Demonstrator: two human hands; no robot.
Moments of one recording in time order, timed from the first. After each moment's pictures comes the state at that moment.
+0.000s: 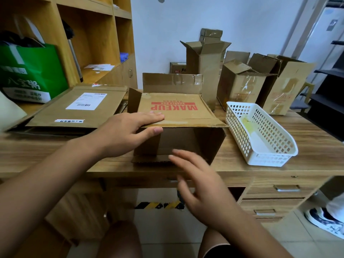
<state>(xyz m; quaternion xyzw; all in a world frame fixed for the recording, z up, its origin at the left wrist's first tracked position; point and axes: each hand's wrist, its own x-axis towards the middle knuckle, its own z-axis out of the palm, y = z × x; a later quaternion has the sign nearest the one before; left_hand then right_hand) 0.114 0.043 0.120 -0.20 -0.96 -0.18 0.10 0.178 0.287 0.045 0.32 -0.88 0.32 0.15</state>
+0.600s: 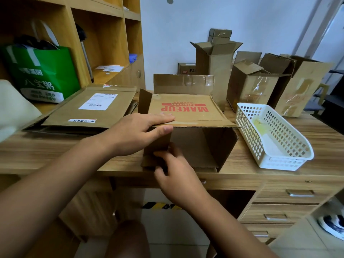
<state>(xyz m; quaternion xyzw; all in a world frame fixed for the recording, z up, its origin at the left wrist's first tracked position) 0.108 0.038 0.117 -0.18 -0.95 -0.24 0.07 0.148 0.212 0.043 0.22 -0.91 0.36 0.00</state>
